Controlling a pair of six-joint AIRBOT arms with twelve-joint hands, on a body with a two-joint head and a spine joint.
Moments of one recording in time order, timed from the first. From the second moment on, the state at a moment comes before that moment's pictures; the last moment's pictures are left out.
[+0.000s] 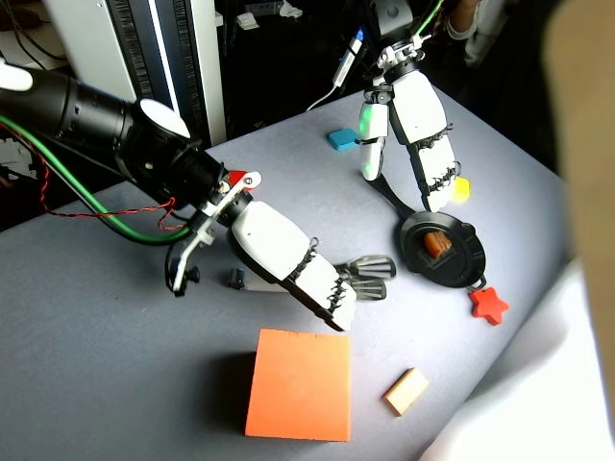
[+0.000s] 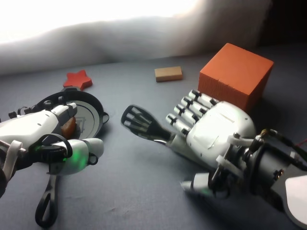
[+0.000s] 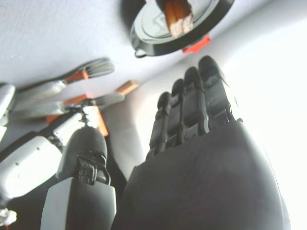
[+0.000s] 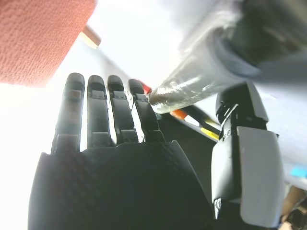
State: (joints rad) left arm 0.48 -0.78 0.52 -1.55 -0.96 1.92; right arm -0.52 -1.32 0.87 -1.93 -0.80 0.53
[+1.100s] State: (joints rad) left arm 0.45 -0.78 0.52 -1.50 -1.00 1.93; right arm -0.20 -0.73 0.50 -1.47 -0.35 0.48
